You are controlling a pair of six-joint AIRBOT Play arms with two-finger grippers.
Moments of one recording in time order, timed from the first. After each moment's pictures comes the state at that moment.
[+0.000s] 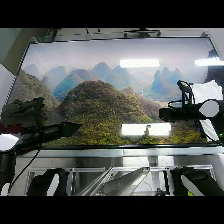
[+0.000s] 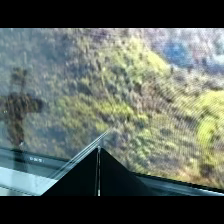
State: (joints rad) left arm 0.10 -0.55 0.56 0.63 -1.26 -1.25; right arm 0.11 -0.91 0.83 -1.18 1.18 1.62
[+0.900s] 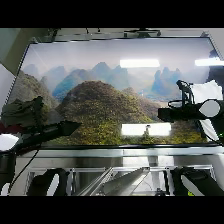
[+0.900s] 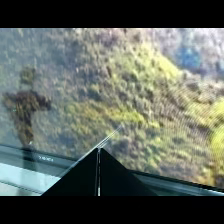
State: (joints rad) left arm 0.10 -0.55 0.56 0.63 -1.20 -1.25; right arm 0.11 -0.91 0.83 -1.15 1.18 1.62
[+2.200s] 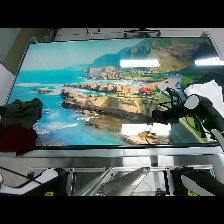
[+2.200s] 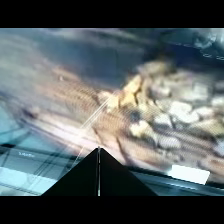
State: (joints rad) left arm 0.91 -1.25 1.09 1.11 -0.90 -1.20; right arm 0.11 -1.15 0.83 -1.14 1.17 1.62
